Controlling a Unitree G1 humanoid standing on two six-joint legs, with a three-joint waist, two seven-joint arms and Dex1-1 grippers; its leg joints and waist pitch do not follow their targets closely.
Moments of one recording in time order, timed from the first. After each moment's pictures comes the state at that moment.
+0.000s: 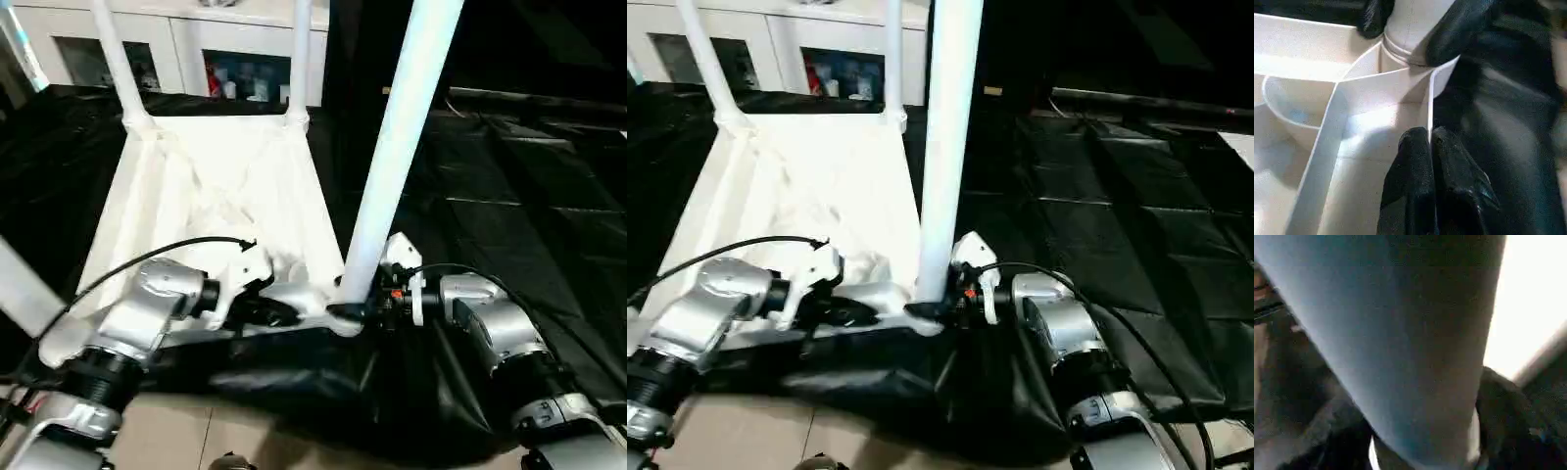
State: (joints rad) left arm -0.48 0.39 -0.23 0.39 -0.03 0.30 -1.15; right arm -0.51 -0.18 0.10 0.60 0.10 0.20 0.99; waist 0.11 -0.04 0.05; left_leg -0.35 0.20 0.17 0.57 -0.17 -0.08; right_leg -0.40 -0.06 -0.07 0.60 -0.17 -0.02
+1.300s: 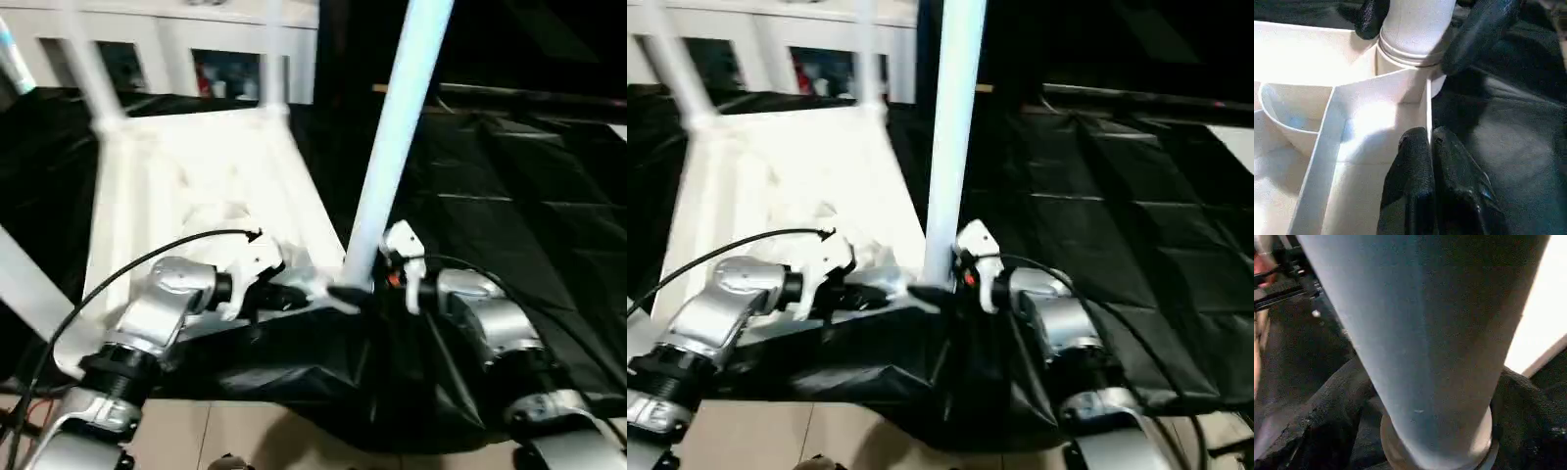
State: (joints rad) left arm -0.48 0.39 -0.24 0.39 -0.02 0.26 -1.24; right arm -0.50 -0.25 0.14 0.55 0.10 0.21 1.16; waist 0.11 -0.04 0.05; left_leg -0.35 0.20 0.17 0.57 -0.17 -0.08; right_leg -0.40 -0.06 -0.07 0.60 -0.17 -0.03
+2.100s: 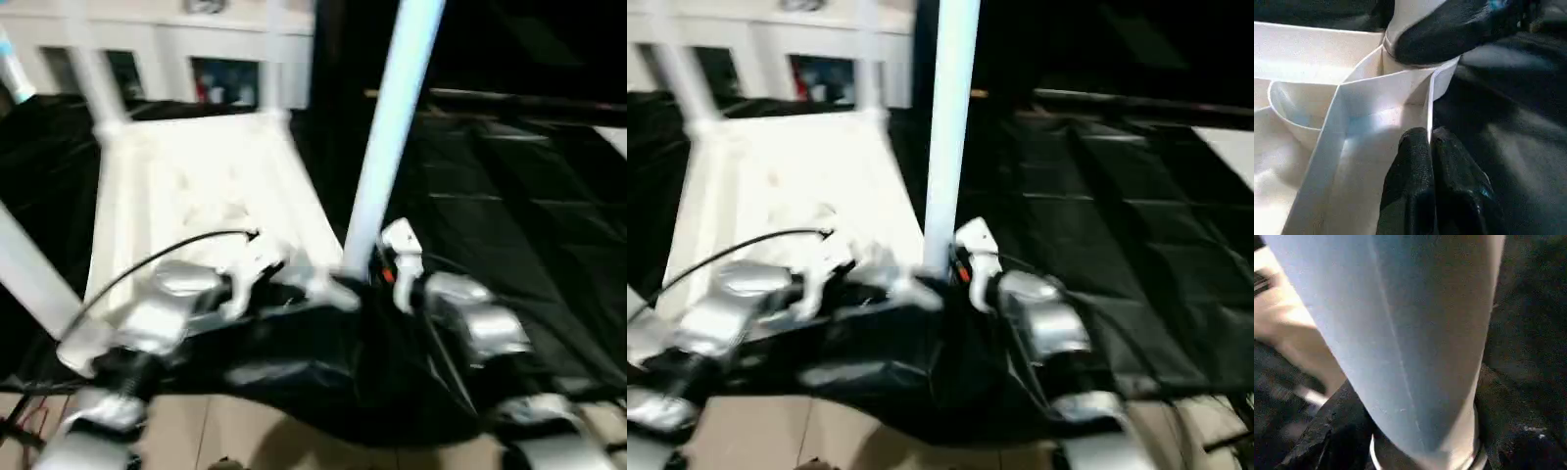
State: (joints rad) left arm -0.51 0.27 -0.20 0.45 0.03 0.32 -0.98; right arm -0.53 -0.07 0.01 0.64 0.08 0.23 0.66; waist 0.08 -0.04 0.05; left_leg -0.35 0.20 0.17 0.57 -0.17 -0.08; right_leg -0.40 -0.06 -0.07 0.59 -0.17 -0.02
